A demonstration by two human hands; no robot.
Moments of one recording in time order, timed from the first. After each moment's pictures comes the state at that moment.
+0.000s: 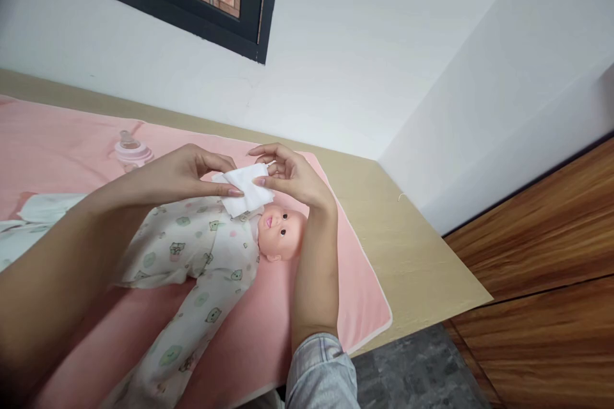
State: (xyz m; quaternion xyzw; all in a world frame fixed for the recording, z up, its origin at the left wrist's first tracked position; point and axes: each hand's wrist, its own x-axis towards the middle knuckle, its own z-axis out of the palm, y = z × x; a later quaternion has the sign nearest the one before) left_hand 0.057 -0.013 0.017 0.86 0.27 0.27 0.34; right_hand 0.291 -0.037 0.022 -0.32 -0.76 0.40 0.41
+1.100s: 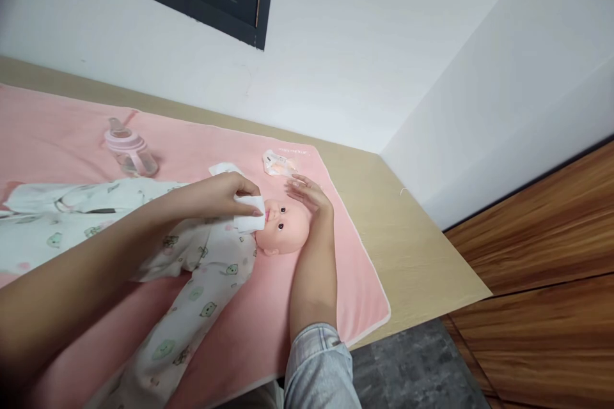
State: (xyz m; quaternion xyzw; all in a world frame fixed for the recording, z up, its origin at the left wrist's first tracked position) left_hand 0.102 -0.011 -0.025 0.89 0.30 0.14 0.31; right_hand 0.384 0.041 -0.131 -0.44 -0.45 0.60 0.50
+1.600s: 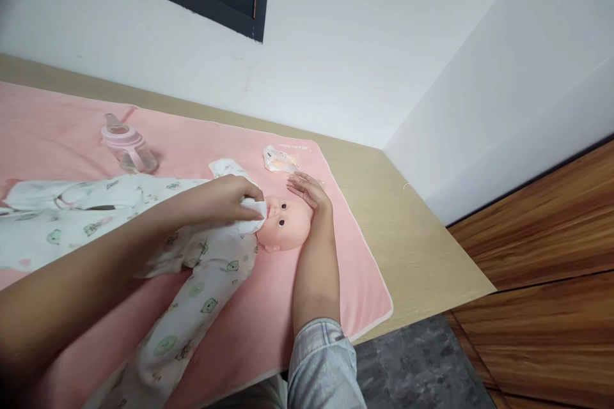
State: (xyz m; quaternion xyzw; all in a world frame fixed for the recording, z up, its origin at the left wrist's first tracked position) left_hand 0.110 -0.022 -0.026 0.90 0.33 0.11 0.27; right_hand 0.382 0.046 -0.143 -0.43 -0.39 0.61 0.54
